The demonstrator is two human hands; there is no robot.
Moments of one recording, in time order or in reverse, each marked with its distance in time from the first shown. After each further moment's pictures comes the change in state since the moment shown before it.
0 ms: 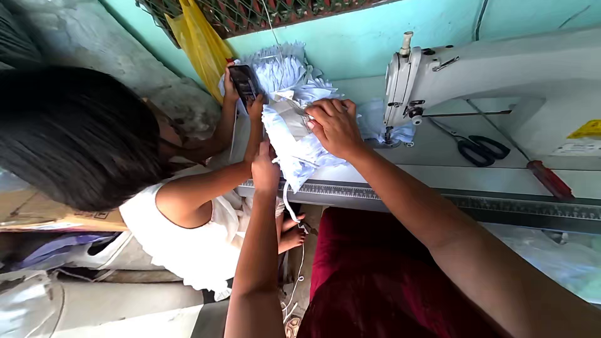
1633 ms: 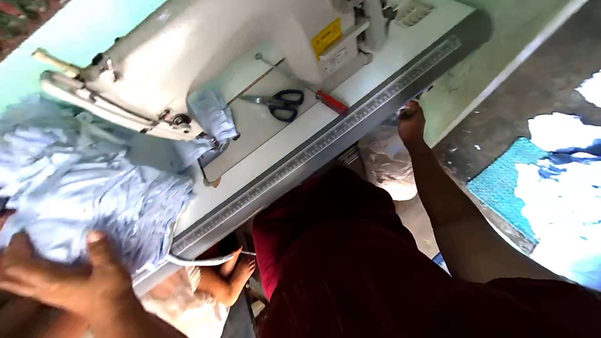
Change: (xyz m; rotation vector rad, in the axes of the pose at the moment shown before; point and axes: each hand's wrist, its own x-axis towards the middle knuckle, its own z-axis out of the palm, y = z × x) left_hand 0.000 0.027 -0.015 -0.098 0.028 0.362; right_hand -0.469 0.207 -0.254 -0.068 0.472 1.501
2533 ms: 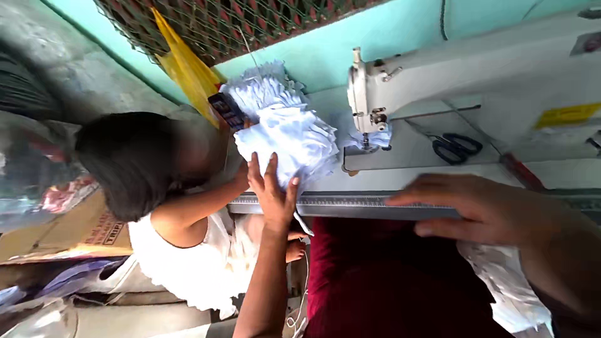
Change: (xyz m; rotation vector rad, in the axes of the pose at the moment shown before) left_hand -0.037 0.046 0.019 -0.030 0.273 0.111; right_hand -0.164 -0.333 0.031 0.080 -1.279 -1.477
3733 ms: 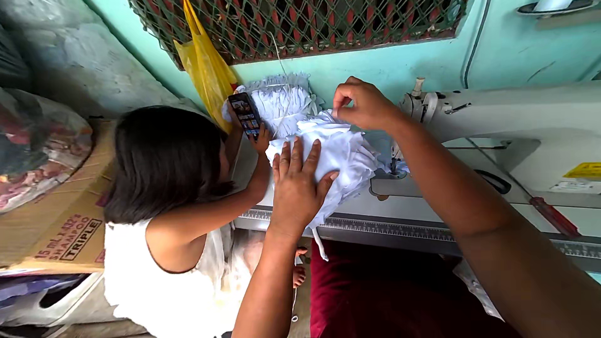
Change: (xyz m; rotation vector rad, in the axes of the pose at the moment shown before) left_hand 0.071 -0.006 -0.022 0.147 -0.357 0.035; right_hand 0.288 0.084 0.002 -0.190 0.183 0.248
